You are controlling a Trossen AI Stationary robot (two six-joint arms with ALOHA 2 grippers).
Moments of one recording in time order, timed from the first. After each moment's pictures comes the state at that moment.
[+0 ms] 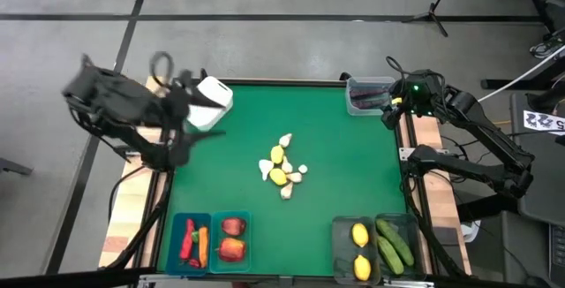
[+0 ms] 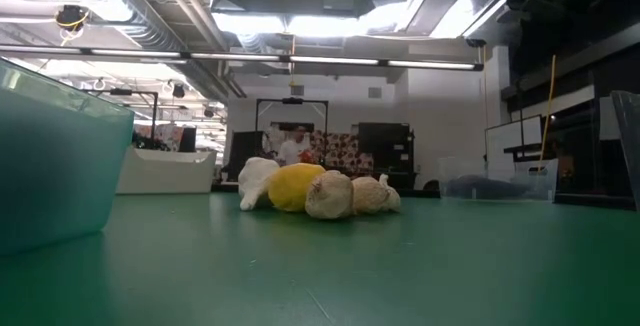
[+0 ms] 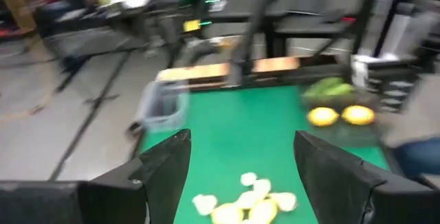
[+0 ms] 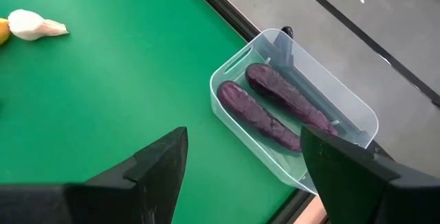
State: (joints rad) left arm -0.38 1.45 2.30 -1.34 -0.50 -0.07; right arm -0.75 0.77 1.00 -1.04 0.09 -0.11
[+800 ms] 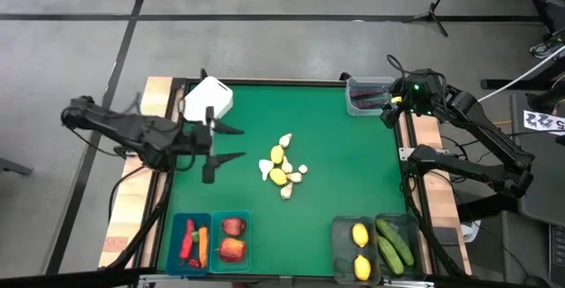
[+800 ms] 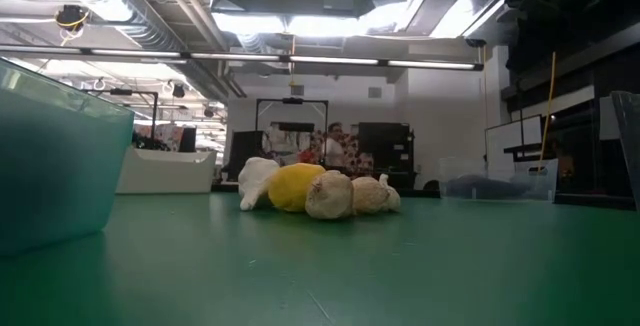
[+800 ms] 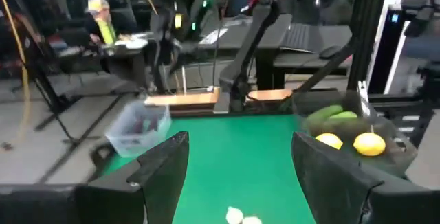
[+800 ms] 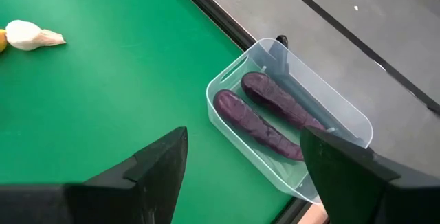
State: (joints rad) left arm -0.32 0.95 1.01 -0.25 -0.47 0.02; right arm -0.75 0.77 1.00 -1.01 0.10 -0.11
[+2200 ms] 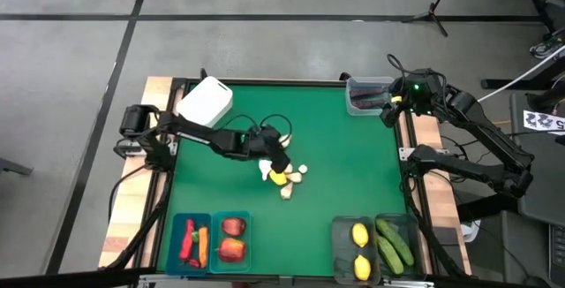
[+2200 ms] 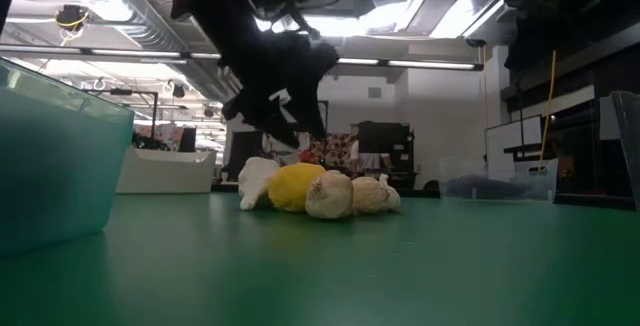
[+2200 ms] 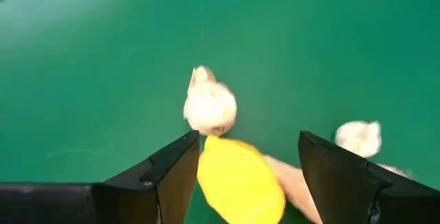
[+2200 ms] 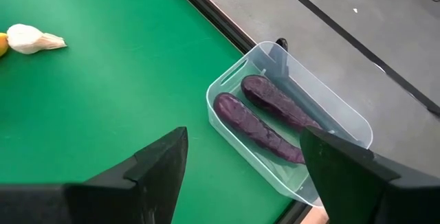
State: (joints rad) left arm -0.02 1.73 1.04 -0.23 -0.46 -0.69; right arm -0.75 0.77 1.00 -1.00 0.10 -0.11
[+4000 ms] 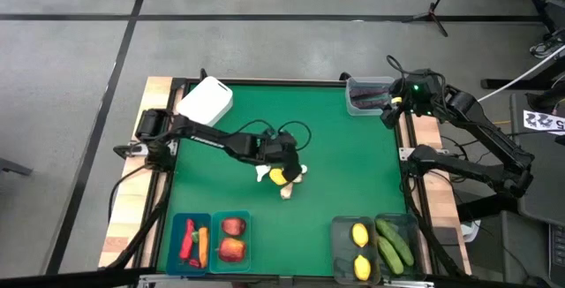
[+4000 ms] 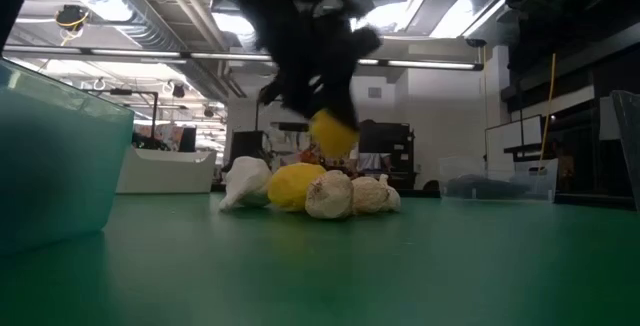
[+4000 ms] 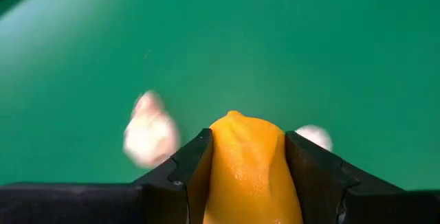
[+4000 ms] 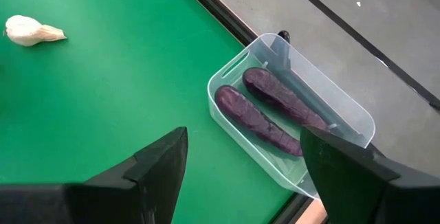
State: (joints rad) left arm -0.06 1.87 1.29 -0.37 -0.44 -0.58; right arm -0.75 0.77 1.00 -1.02 0.09 -0.11
